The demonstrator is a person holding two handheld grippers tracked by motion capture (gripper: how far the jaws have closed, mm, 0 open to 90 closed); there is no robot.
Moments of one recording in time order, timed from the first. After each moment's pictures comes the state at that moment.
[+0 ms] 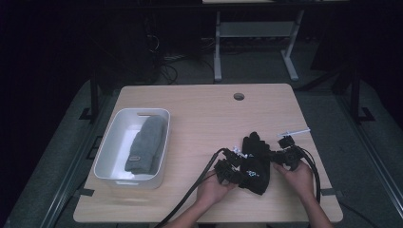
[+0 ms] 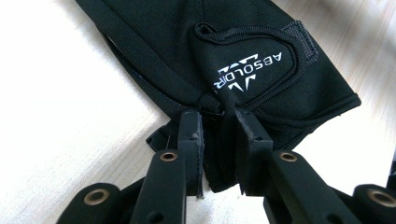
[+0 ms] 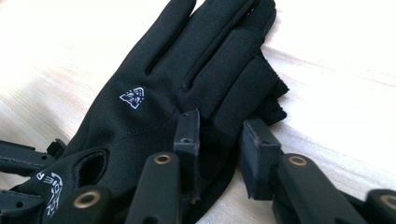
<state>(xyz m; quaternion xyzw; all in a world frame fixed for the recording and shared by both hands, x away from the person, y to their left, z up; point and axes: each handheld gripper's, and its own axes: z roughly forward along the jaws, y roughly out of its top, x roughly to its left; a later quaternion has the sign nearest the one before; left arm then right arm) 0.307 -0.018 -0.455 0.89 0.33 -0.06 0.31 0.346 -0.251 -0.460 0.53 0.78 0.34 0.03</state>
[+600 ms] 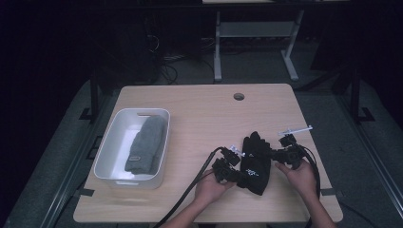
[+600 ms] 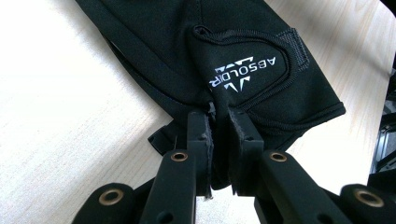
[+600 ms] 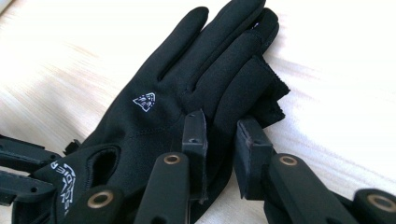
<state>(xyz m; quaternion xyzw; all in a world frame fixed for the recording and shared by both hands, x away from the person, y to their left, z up) 0.309 -0.010 -0.450 0.89 0.32 -0.07 0.33 0.342 -0.251 -0.445 0.52 0.78 0.34 0.04</state>
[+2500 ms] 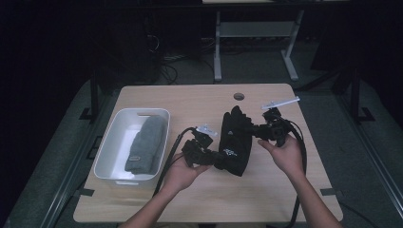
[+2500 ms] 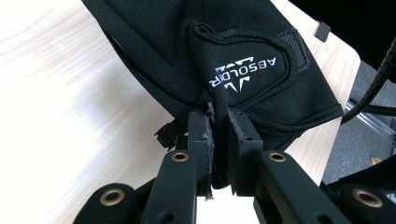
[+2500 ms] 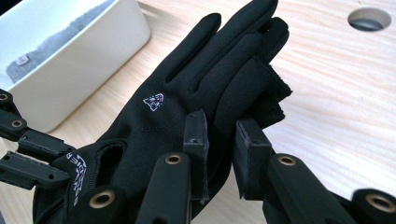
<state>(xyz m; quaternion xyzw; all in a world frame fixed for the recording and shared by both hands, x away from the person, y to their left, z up) 0.314 0.069 -0.362 0.87 0.32 -0.01 0.37 0.360 -0.186 -0.346 0.45 0.80 0.40 0.06</state>
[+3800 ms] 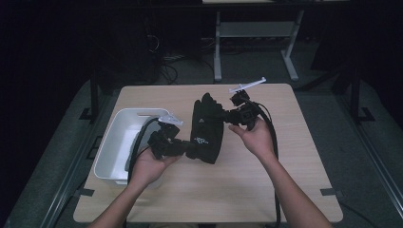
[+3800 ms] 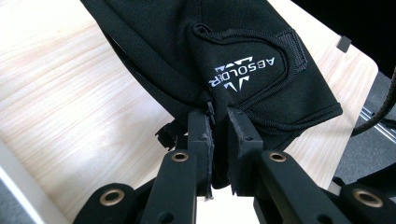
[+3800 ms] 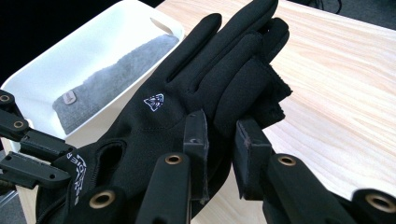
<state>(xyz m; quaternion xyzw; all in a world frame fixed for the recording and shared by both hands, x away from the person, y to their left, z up) 0.316 0.144 -0.328 0.86 0.35 0.03 0.38 0.389 -0.108 -0.310 0.41 0.81 0.41 0.05</state>
